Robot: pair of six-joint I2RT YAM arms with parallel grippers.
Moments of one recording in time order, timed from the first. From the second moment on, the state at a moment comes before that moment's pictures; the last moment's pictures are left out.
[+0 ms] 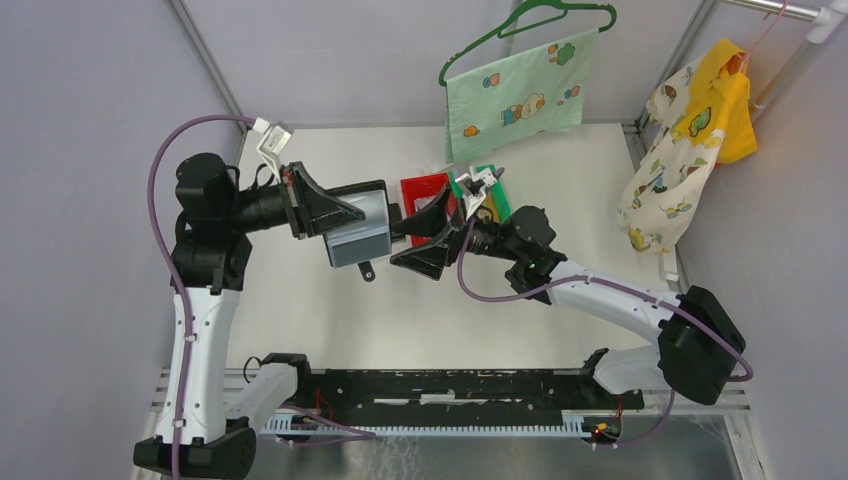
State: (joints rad) left arm -0.04 0.94 1.28 -0.43 1.23 -0.55; right arm 0.84 1.34 0.83 0.87 -0.63 0.67
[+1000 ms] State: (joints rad) left arm -0.04 0.97 1.28 -0.51 1.22 -0.48; right arm 0.87 1.35 0.75 1.15 -0.71 0.79
